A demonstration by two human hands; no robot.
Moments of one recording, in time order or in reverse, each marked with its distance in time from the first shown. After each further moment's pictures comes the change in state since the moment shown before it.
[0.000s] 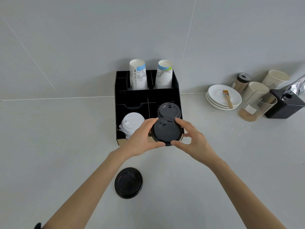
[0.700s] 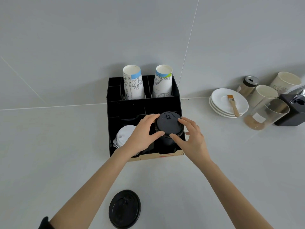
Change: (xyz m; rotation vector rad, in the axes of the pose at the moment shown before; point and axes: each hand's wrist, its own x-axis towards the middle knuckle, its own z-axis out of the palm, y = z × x) left_hand 0.083 -0.017 -0.011 0.057 0.097 -0.023; right_hand 0.068 0.013 0.006 0.010 0.256 0.118
